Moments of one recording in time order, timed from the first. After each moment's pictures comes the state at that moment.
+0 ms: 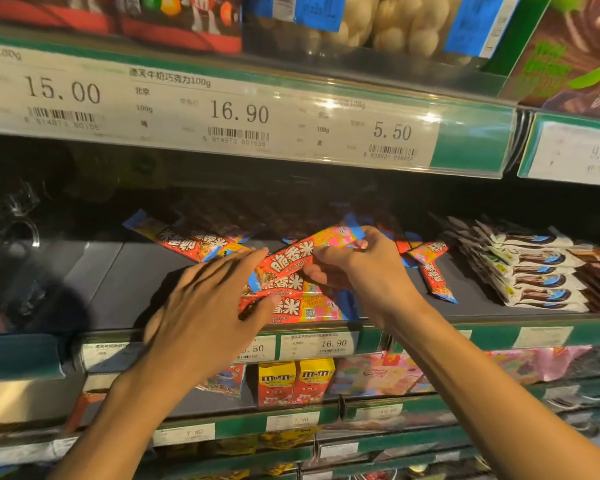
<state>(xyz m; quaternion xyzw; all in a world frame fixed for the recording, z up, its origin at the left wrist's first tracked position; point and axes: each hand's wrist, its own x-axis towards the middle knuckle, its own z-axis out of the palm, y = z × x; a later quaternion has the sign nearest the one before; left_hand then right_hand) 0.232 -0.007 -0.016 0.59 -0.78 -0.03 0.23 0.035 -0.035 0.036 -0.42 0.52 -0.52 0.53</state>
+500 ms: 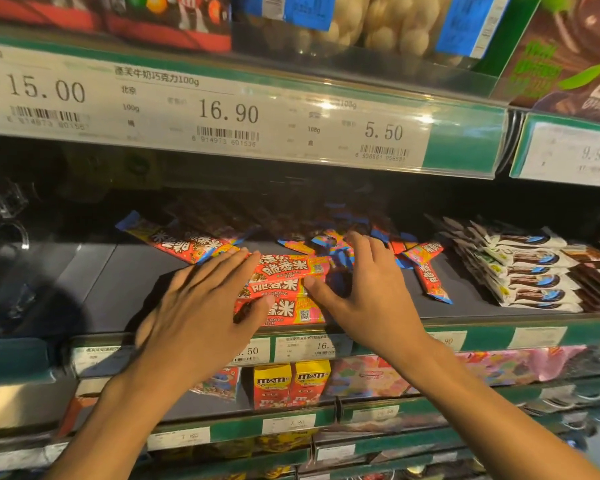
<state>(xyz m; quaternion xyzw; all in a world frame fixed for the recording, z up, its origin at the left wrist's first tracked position) 0.230 -0.010 -0.020 0.60 -0.78 -0.03 0.18 0.007 -0.020 0.002 -0.73 0.63 -0.25 0.00</state>
